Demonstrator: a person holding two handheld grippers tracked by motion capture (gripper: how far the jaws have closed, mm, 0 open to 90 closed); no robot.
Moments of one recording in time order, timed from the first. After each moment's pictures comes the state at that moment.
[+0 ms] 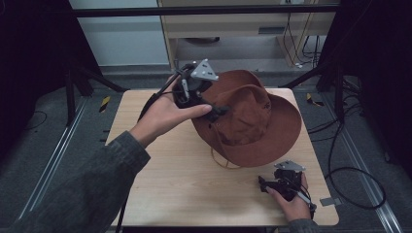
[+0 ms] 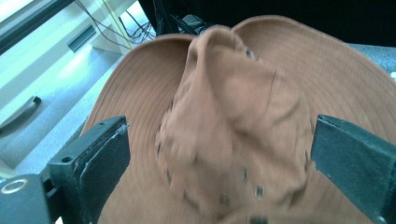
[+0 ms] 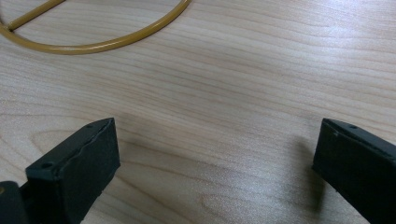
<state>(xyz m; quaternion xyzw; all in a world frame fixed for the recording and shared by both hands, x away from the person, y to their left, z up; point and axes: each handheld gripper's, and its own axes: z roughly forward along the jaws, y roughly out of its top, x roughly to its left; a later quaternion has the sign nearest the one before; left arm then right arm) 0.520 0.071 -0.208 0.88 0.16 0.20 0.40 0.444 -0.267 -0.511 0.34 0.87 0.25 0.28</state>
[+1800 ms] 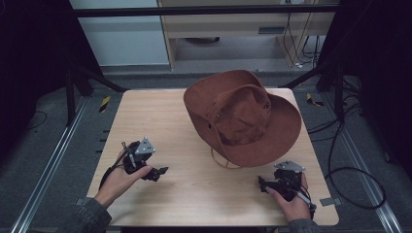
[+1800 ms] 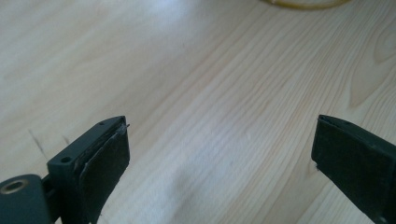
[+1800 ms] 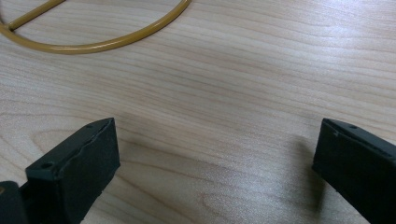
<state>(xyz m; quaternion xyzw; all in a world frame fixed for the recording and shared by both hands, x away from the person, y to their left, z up) 0.487 0.239 -0.443 0.88 0.30 0.17 0.32 0.439 -0.268 -0.507 0.32 0.89 0.27 0.17</state>
